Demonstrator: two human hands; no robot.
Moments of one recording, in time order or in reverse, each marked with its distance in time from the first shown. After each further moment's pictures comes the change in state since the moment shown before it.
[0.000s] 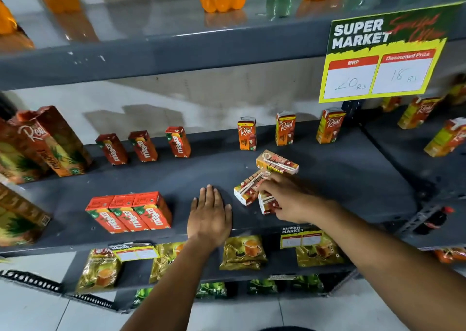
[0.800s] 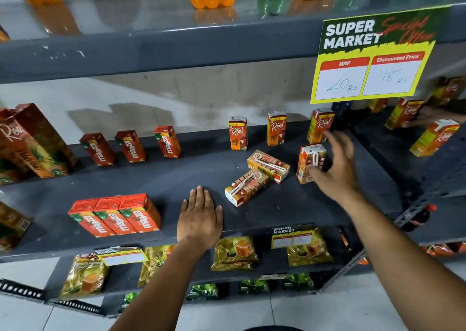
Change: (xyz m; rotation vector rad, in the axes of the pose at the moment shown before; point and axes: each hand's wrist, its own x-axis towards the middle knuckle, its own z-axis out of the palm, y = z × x) left_hand 0.001 0.000 0.006 -0.016 0.039 0.008; right_hand -0.024 0.092 -0.015 0.535 0.807 0.325
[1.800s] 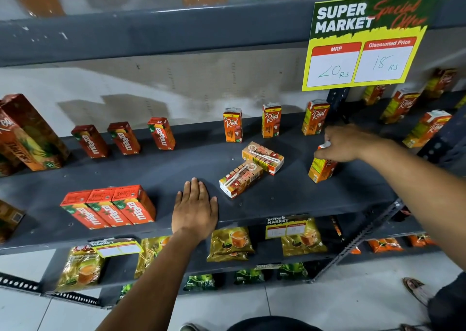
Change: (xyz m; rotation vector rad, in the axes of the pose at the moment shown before) left_hand 0.000 0.000 0.002 -0.003 0.002 -0.011; right_hand 0.073 -0.016 -0.050 -0.789 -0.660 0.067
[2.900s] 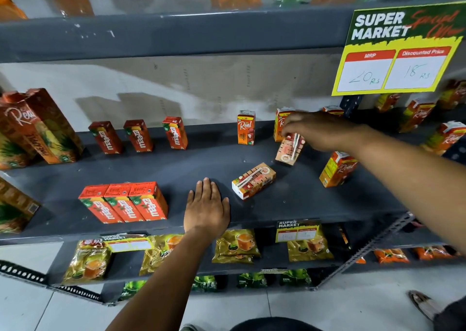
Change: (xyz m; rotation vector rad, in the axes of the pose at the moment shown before) left_hand -0.001 0.000 -0.001 -0.021 0.014 0.003; right_hand 0.014 -0.078 -0.029 0.127 0.132 -0.443
